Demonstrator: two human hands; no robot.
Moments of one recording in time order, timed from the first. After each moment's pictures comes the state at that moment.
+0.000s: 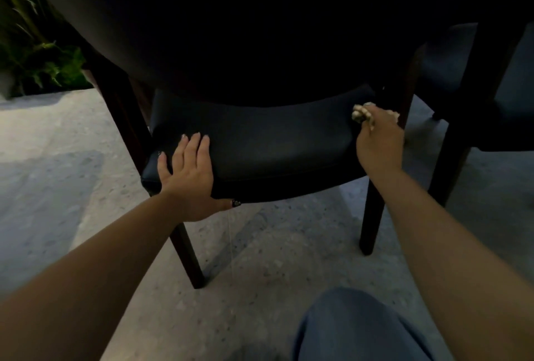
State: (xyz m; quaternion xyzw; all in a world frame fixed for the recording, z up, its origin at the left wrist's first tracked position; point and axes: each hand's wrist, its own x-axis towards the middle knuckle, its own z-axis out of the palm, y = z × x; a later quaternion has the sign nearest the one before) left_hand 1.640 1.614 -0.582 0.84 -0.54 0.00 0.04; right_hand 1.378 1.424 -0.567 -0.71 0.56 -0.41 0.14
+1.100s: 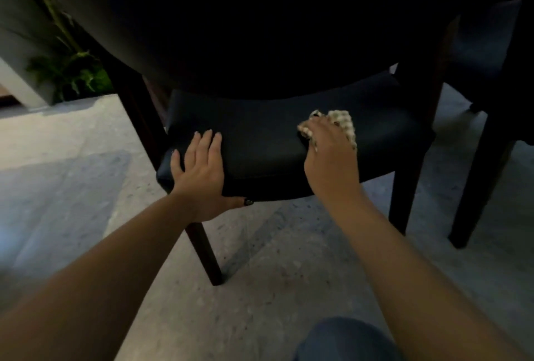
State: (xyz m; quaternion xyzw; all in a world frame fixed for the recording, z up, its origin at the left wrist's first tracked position) left_hand 1.642 1.617 -0.585 0.84 -0.54 0.02 0.04; right_hand 1.446 1.501 -0.581 -0.80 0.40 -0.43 0.13
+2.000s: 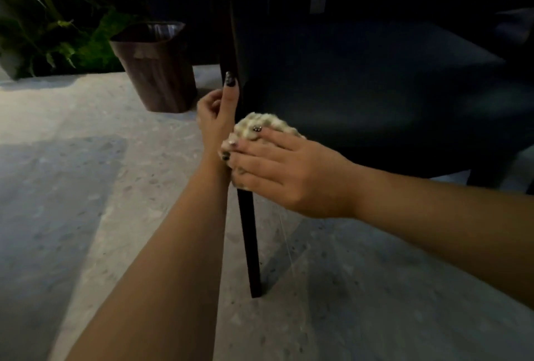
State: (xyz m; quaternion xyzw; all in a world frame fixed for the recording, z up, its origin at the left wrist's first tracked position) left_hand 1.768 1.609 -0.631 0.58 -0.27 -0.22 0.74; right_hand 1.600 1.593 -0.602 -0.94 -0.11 -0.18 -0.26
